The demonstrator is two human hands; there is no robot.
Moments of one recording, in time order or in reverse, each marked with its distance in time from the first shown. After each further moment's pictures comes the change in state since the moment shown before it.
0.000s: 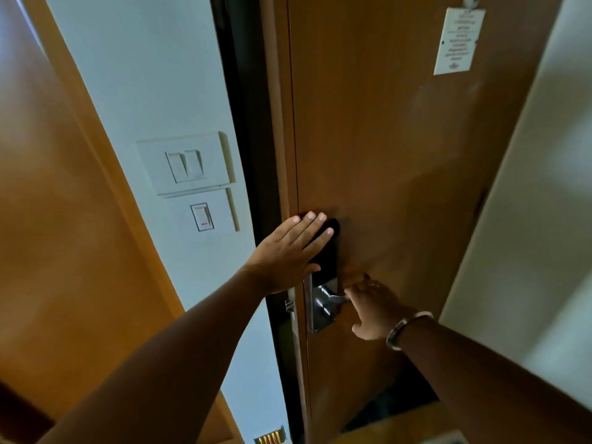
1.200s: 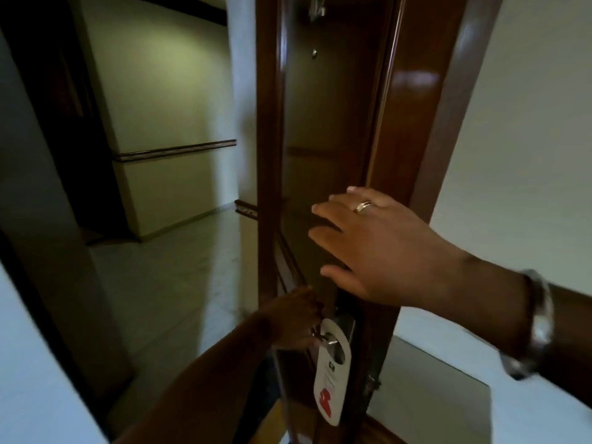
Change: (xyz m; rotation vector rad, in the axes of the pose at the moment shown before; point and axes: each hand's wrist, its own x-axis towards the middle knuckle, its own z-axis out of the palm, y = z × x) left_hand 0.132 0.242 -0.059 -0.496 0.055 0.811; right_hand -0.264 -0.027 -0.234 -0.696 0.321 0.253
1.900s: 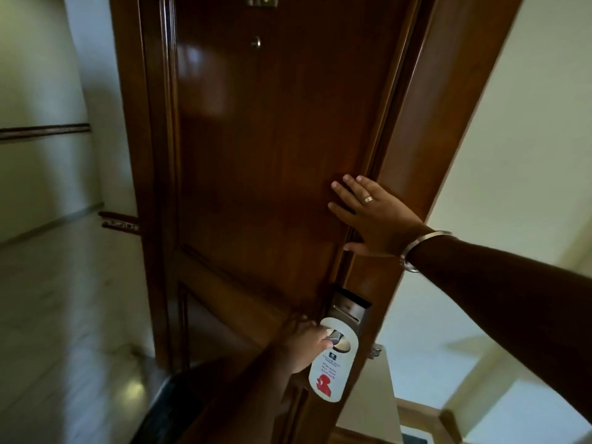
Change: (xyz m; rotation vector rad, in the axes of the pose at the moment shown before) left_hand 0.135 0.042 0.025 -0.606 0.072 -0.056; right_hand -0.030 0.142 0.125 -0.624 -0.615 0.227
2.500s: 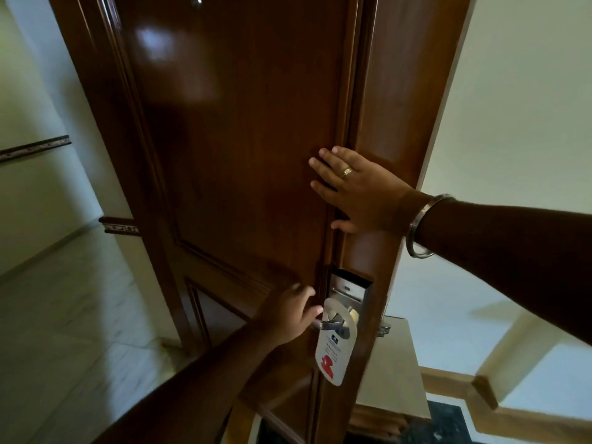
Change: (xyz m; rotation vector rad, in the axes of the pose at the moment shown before) left_hand 0.034 -0.034 -0.004 -0.096 0.251 0.057; right_hand 0.006 0.003 0.038 -0.034 0.158 -0.037
